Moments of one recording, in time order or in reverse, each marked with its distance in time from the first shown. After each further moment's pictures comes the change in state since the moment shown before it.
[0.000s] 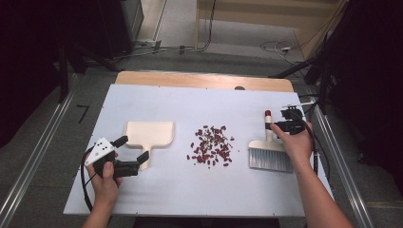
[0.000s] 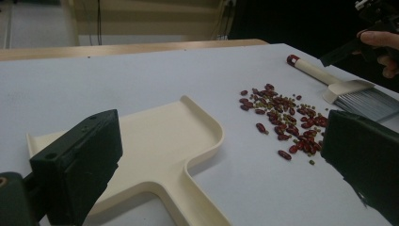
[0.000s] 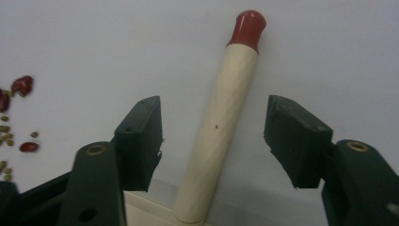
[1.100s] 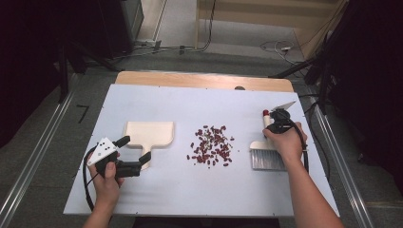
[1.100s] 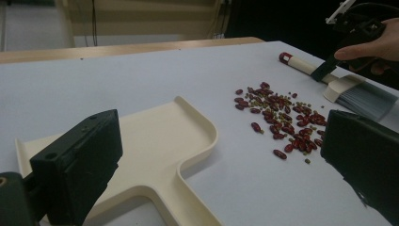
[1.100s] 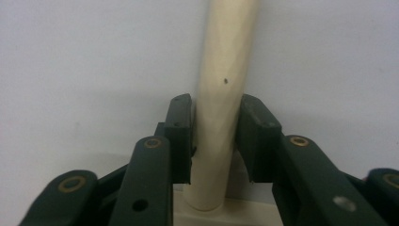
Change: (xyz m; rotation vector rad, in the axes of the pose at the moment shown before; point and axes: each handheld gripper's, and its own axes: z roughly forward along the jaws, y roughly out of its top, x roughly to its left) left arm -0.004 0.001 0.003 0.005 -0.012 0.017; right arm 0.020 0.007 0.026 0.266 -0.137 0.076
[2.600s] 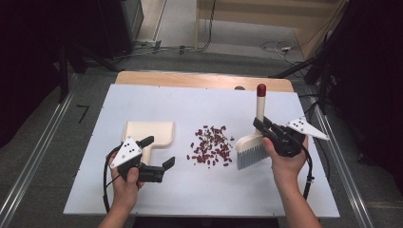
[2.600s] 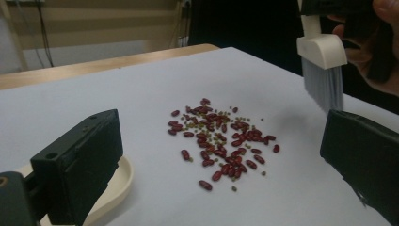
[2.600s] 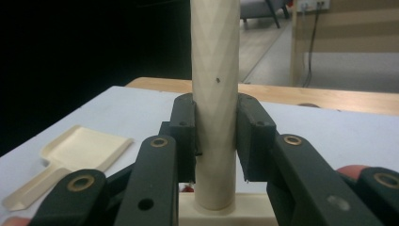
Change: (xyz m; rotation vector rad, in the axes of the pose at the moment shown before) left arm -0.065 0.028 0.021 0.002 -0.138 0.058; right arm 0.048 -0.100 -0.101 -0.932 0.457 -0.178
